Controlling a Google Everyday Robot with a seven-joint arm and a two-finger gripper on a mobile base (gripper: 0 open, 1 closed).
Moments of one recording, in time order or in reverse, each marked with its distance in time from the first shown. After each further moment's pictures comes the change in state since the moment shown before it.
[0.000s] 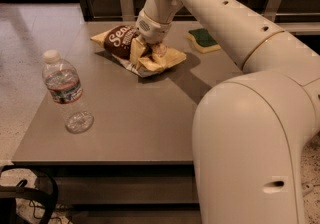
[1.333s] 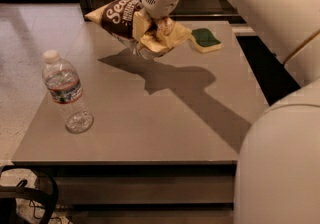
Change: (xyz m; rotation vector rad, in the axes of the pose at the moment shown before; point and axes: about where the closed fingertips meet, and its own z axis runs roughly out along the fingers) arm -0.003 0.039 -0.099 0.150 -0.110 -0.075
